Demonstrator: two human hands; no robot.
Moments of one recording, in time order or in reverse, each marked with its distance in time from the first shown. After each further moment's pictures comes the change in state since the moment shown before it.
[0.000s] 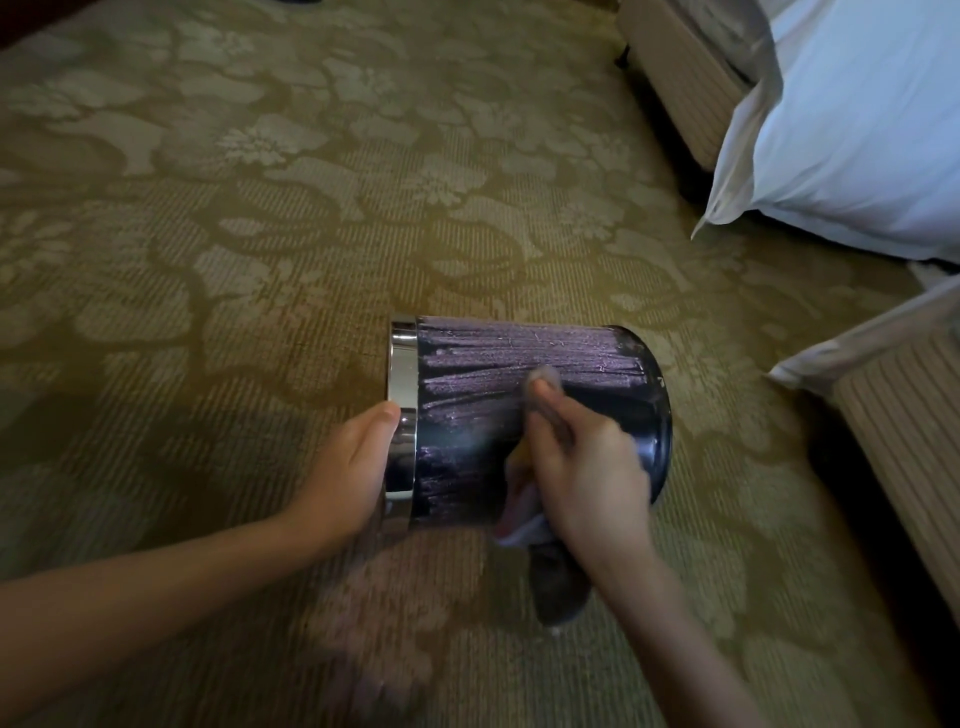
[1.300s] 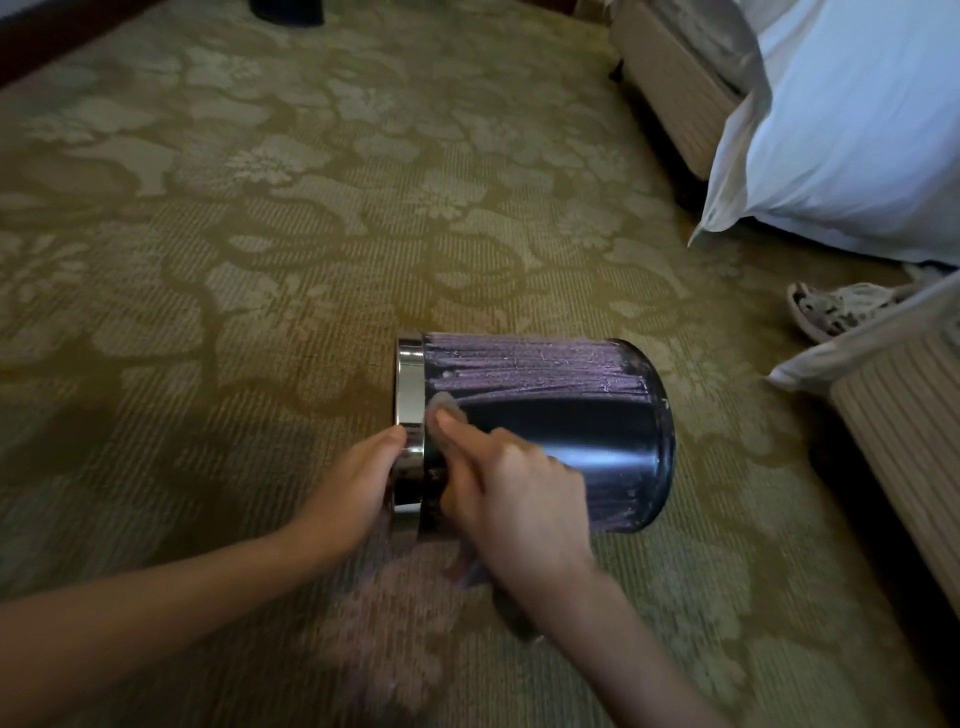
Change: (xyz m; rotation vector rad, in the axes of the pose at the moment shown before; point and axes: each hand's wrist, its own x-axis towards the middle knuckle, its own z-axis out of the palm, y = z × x) left_hand -0.013 0.005 -0.008 0.008 -0.100 -0.133; right_hand -0.025 -0.035 0.034 -0.315 0.018 -0.439
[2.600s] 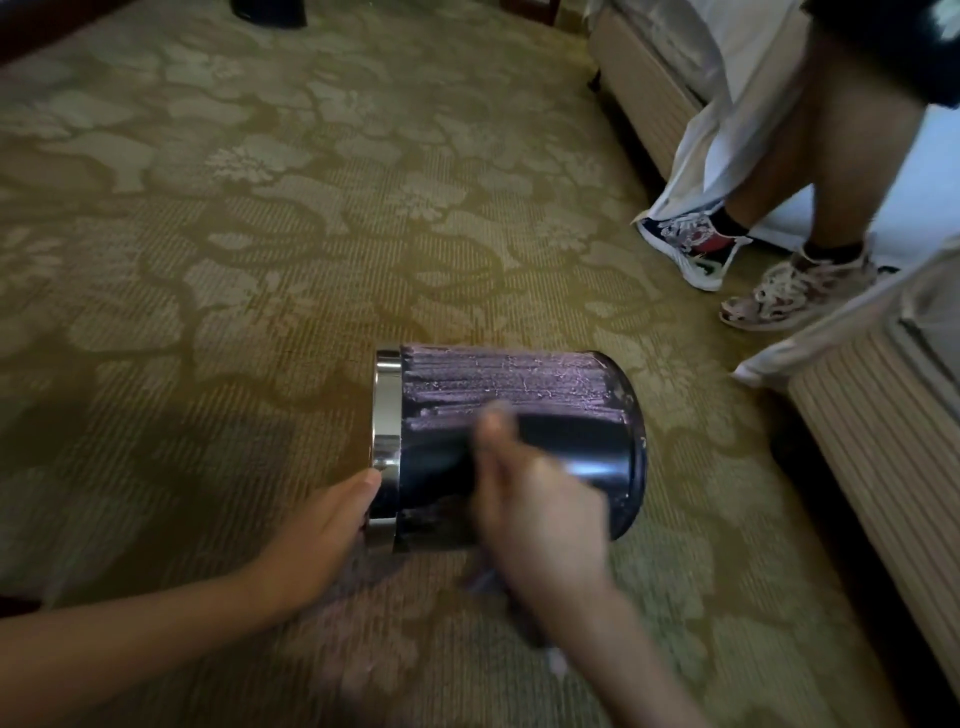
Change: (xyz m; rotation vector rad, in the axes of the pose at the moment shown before) left_hand -0.038 -0.018 0.004 0.078 -0.092 0.025; right_hand -0.031 0.029 -0.020 -0.054 -0.035 0.172
